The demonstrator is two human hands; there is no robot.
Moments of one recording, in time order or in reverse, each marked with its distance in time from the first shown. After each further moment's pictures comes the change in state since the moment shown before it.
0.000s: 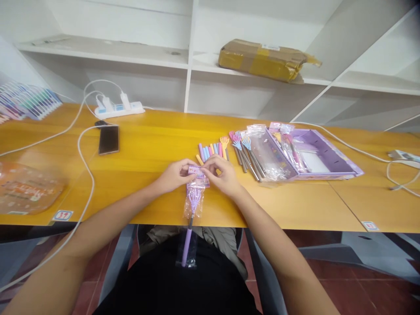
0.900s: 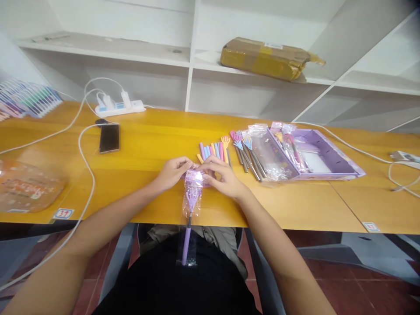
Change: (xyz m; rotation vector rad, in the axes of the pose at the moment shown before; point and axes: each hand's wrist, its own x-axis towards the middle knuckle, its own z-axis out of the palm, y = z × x) left_hand 0.002 0.000 -0.008 0.145 0.140 0.031; right_hand -0.002 -0.006 -0.011 0.097 -0.279 0.028
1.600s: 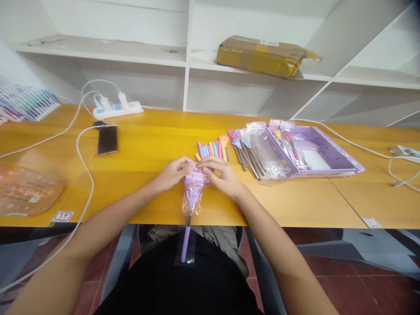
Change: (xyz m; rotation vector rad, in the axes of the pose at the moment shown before) left_hand 0.000 0.000 0.003 -0.127 -0.146 -0.034; right_hand 0.004 -0.004 0.001 -0.021 0.102 -0.026
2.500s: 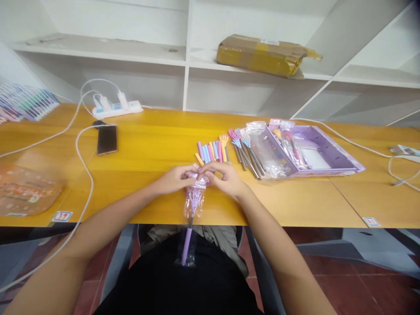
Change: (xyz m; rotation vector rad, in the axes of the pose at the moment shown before) left_hand -0.005 0.000 0.008 0.002 -0.190 -0.026; right_hand -0.007 -0.003 -0.006 0.106 -0.075 0.071
